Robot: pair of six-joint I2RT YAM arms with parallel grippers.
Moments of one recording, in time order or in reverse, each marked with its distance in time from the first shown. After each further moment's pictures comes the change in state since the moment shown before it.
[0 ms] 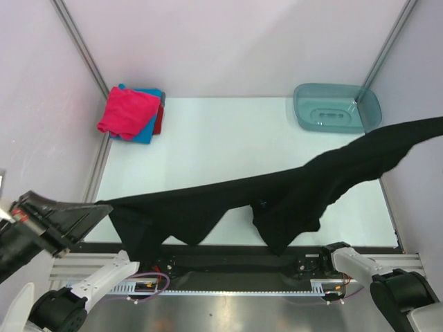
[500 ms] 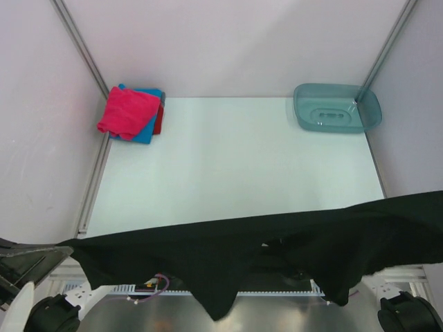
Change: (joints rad) left arm -0.084 -0.131 0.084 0.009 -0.013 -0.310; right arm 0.106 -0.232 -0.034 0.254 0.313 -0.178
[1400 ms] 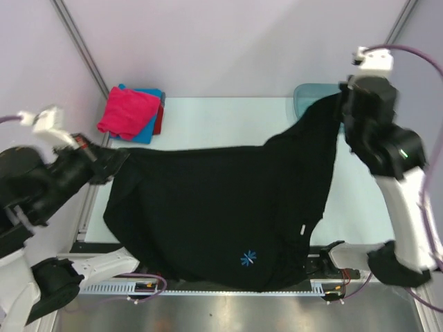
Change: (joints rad) left arm -0.188 0.309 -0.146 -0.015 -0.602 0.349; right arm 0.193 0.370 -0.502 -0.007 0.020 0.114
